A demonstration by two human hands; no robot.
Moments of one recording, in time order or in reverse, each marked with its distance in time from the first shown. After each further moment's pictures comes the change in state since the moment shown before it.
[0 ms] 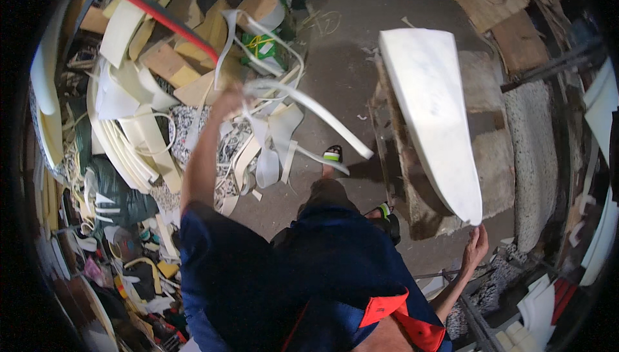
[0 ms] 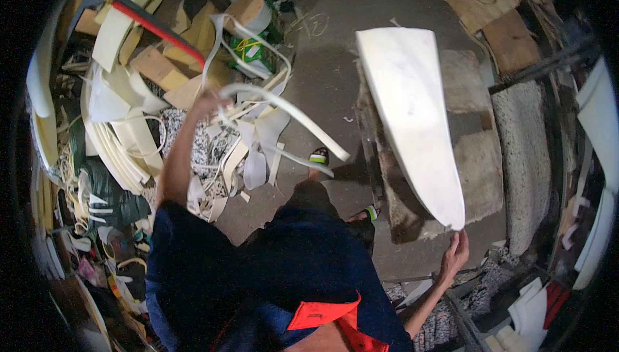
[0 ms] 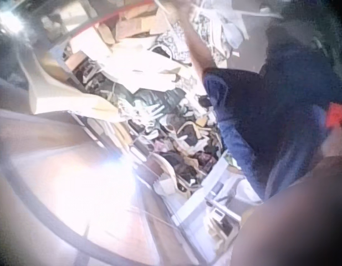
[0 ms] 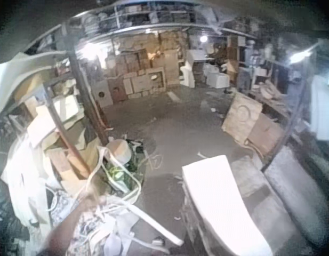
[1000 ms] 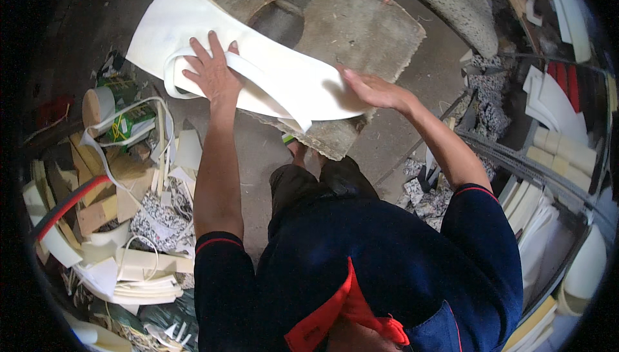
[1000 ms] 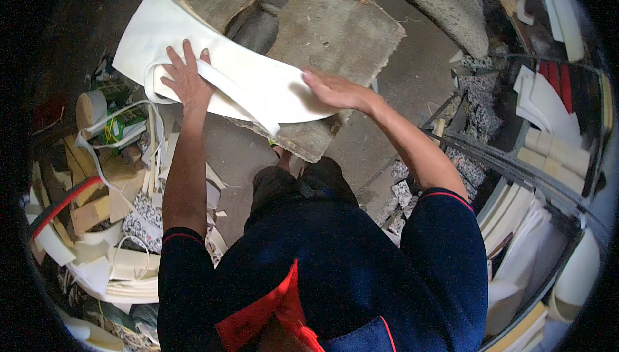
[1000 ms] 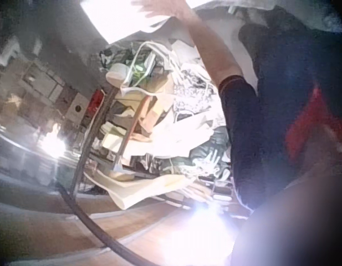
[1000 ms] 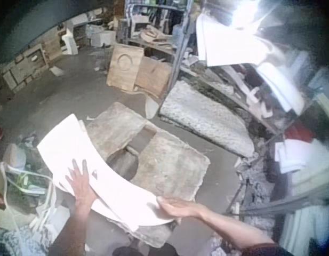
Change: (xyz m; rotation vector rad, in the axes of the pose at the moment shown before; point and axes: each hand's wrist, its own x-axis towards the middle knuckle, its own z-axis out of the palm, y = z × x) left_hand -0.016 0.543 0.314 0.435 0.457 0.499; right_hand 0.132 -0.050 -0.006 -0.238 -0.925 0.003
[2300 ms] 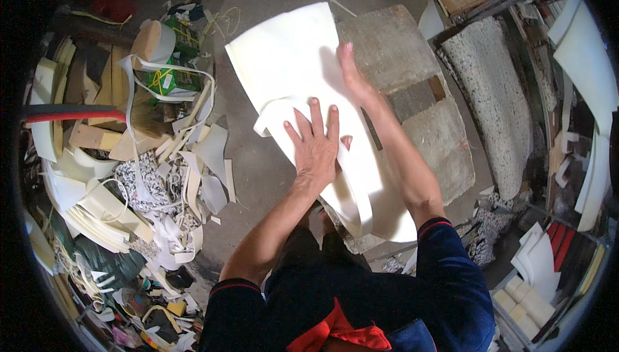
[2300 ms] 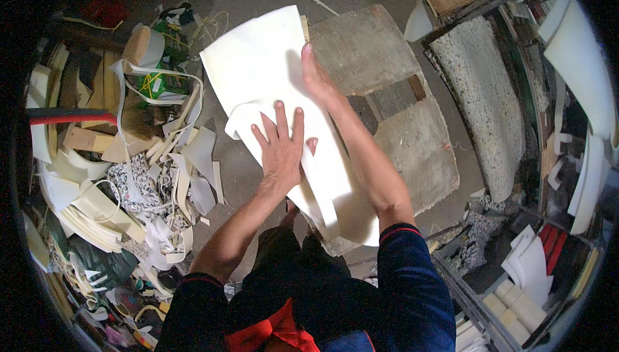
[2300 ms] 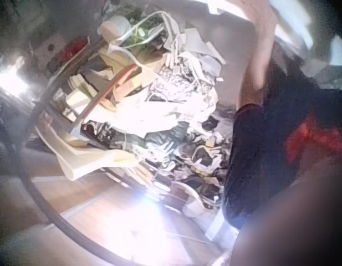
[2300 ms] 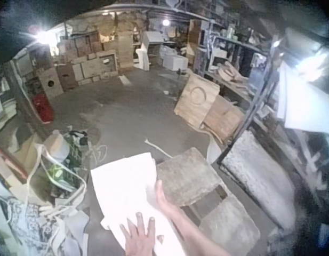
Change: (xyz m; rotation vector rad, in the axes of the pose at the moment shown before) left_hand 0.013 -0.001 -0.026 -0.102 -0.269 -0.029; right_hand 0.328 -0.199 -0.022 0.347 0.171 -0.393
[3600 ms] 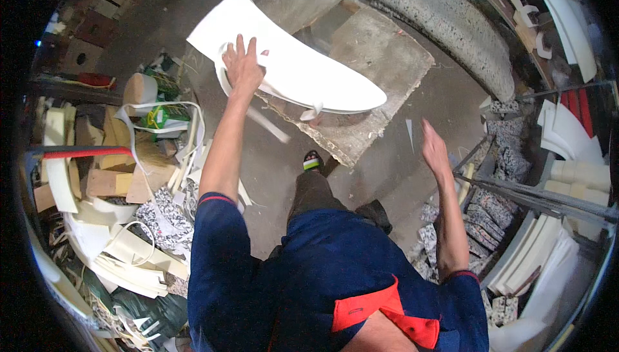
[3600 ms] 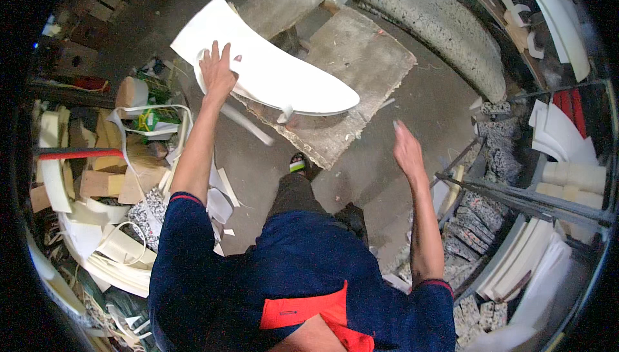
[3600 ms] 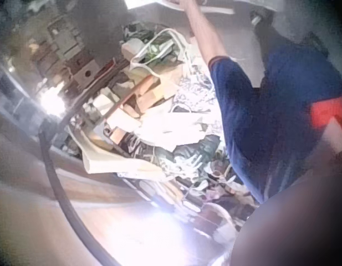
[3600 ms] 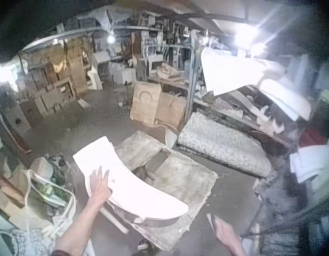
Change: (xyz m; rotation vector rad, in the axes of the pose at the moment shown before) left_hand -0.057 -0.017 -0.032 0.088 0.268 0.161; right_hand -0.591 0.133 -0.055 -0.511 0.687 0.234
